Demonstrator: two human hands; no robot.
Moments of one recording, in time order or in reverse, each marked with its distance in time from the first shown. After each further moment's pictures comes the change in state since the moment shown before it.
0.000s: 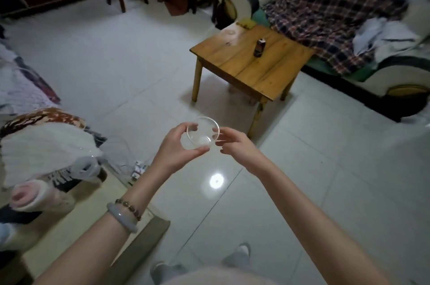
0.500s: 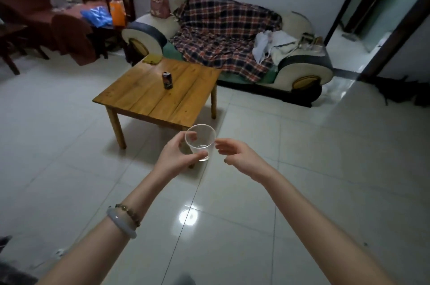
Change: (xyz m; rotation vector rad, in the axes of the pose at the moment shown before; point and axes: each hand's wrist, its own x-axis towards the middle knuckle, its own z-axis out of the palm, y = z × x) left_hand 0.104 0.166 0.233 -0.114 -0.369 0.228; right_hand -0.075 0.058 -0.273 -0.015 0.342 0.004
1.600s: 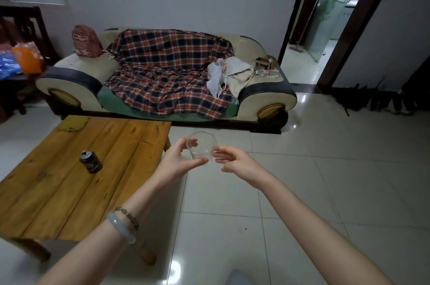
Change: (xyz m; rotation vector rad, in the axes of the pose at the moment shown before) left_hand 0.504 0.046 0.152 0.033 -0.219 0.156; right_hand 0.345 0.014 -0.335 0.117 0.214 0.091
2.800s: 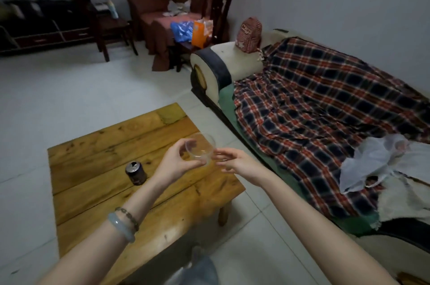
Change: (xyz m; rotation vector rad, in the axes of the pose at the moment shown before) left_hand 0.347 -0.173 -0.170 0.061 0.764 -0.507; right_hand 0.587 -0.143 0.043 -0.291 -0.921 -0.076
